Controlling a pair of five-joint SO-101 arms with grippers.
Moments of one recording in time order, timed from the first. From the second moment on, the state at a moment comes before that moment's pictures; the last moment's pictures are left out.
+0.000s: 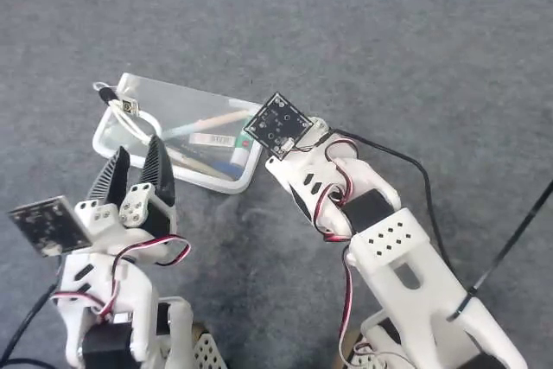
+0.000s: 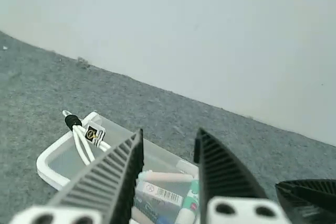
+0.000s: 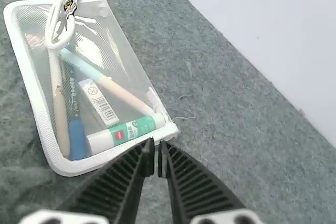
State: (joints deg) left arm -11.7 -103.3 67.8 61.3 21.7; right arm -33.4 -37.1 49.7 25.2 24.1
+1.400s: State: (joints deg) left arm -5.7 -103.3 67.8 60.4 15.5; right arm -27.8 -71.5 70.5 14.3 17.9
